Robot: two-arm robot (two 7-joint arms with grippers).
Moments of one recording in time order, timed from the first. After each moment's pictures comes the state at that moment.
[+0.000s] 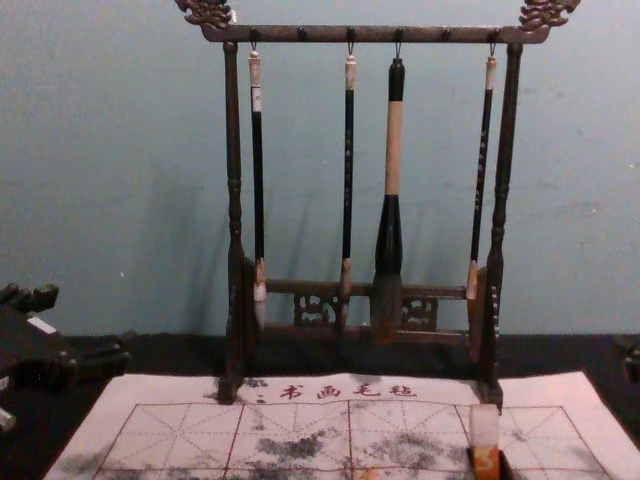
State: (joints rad) left arm -0.20 0.60 0.45 -1.41 -0.25 -0.12 0.03; right arm 0.20 0.60 -0.45 -1.41 0.25 -0.12 -0.03
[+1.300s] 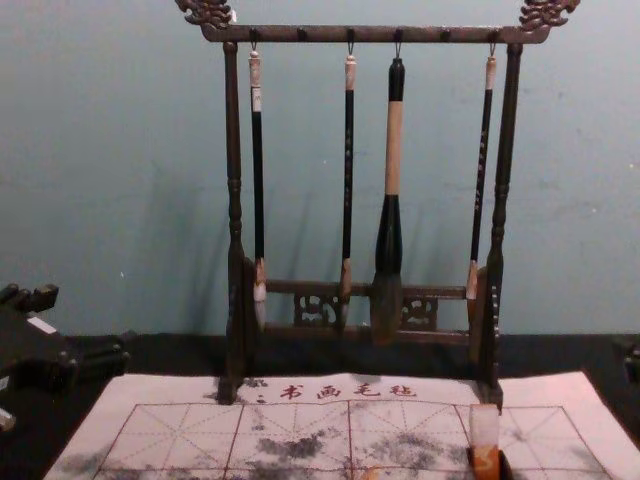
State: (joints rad) left arm -0.20 0.60 0.45 -1.41 -0.25 -0.12 0.03; right arm 0.20 0.60 -0.45 -1.41 0.25 -0.12 -0.03
